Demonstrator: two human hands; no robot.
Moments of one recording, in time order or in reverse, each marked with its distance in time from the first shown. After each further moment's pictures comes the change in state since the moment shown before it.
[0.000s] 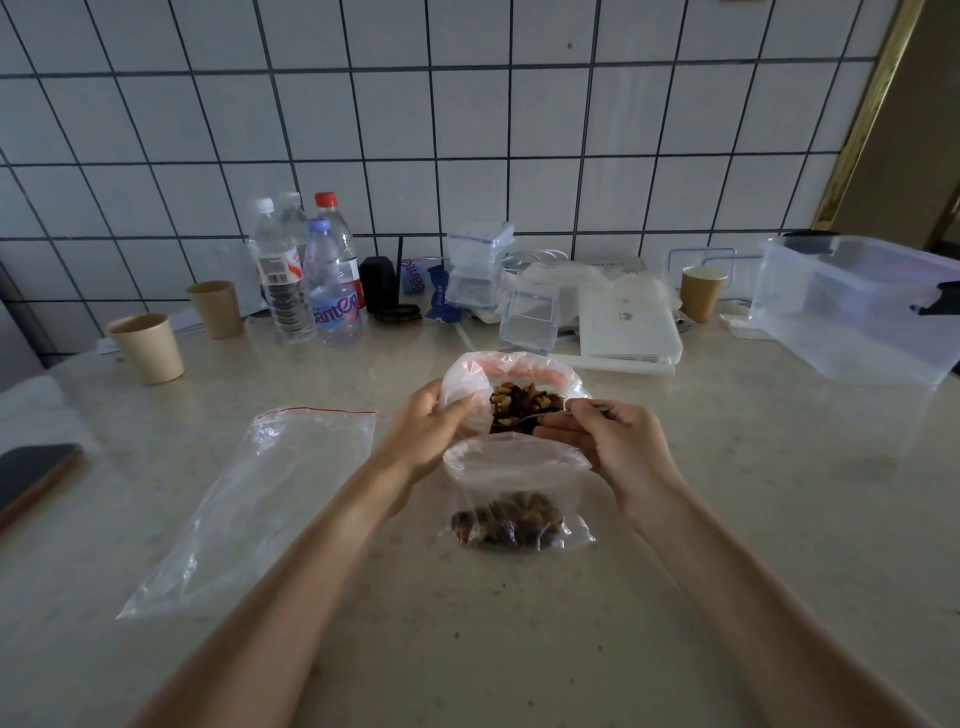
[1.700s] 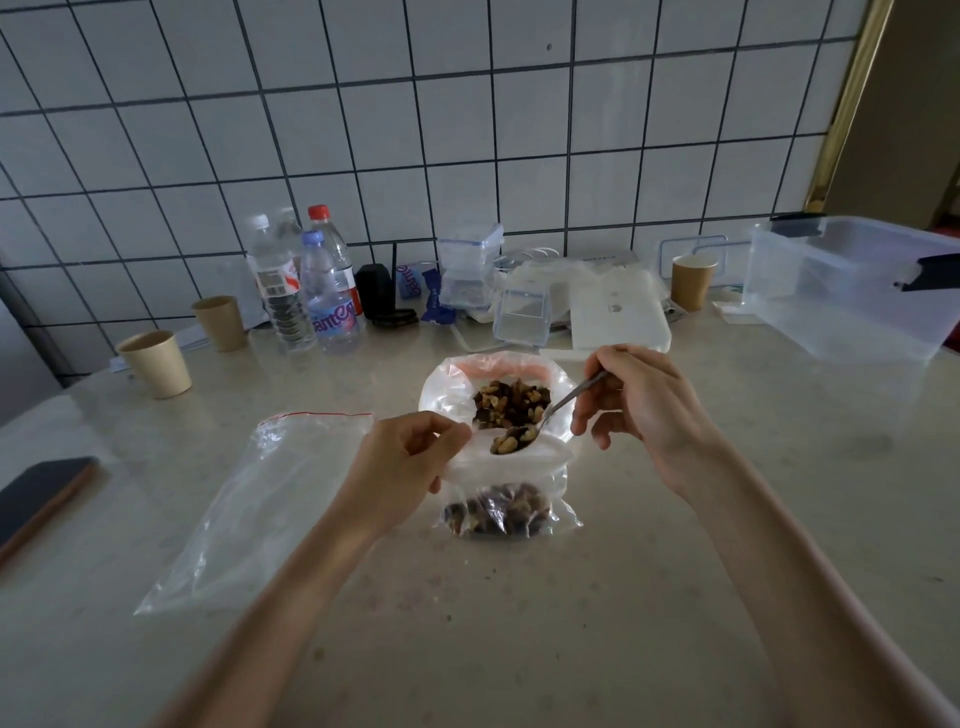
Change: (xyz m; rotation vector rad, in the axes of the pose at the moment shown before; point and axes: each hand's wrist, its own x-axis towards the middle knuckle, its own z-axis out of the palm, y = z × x) left_hand -0.051 0.000 -0.010 0.237 0.057 0.120; right_hand -0.022 -0.053 -0.023 -0.099 -0.179 -0.207
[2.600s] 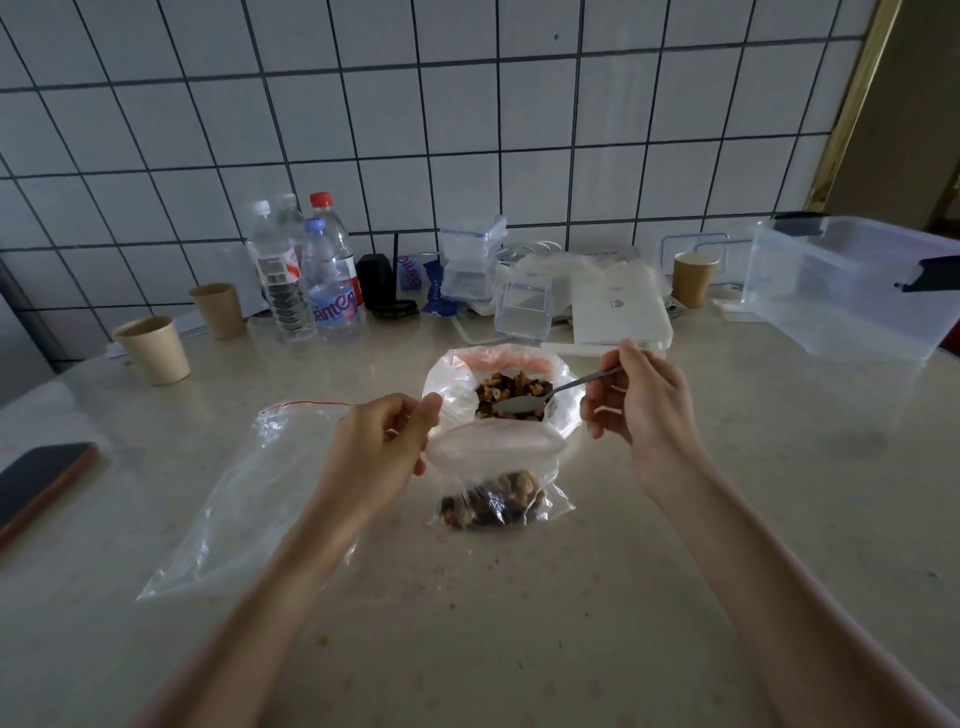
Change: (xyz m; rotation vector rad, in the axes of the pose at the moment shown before) left_hand 0.000 -0.005 -0.014 0.088 0.179 0.047; right_hand 0.004 0.018 0.013 0.171 0.256 0.024
